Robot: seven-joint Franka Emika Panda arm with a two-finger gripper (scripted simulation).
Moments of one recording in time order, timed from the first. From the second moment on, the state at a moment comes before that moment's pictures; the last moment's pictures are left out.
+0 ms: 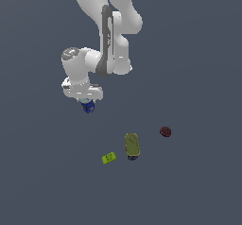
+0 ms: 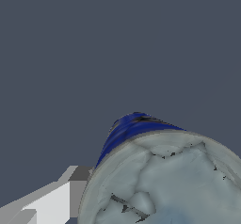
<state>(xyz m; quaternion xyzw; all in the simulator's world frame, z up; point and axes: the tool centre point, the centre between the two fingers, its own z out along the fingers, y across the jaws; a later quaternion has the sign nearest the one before) -0.144 -0.195 0.075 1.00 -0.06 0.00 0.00</state>
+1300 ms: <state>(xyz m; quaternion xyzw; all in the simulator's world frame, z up) -0.133 -0.203 0.144 1.00 -0.06 0.00 0.00</state>
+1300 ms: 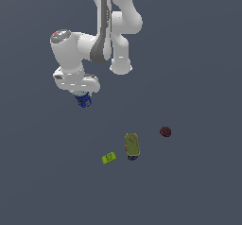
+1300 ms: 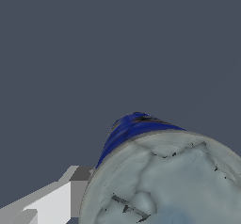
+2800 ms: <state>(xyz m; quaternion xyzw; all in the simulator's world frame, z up) -0.077 -0.230 0.406 1.00 -0.06 0.00 0.00</state>
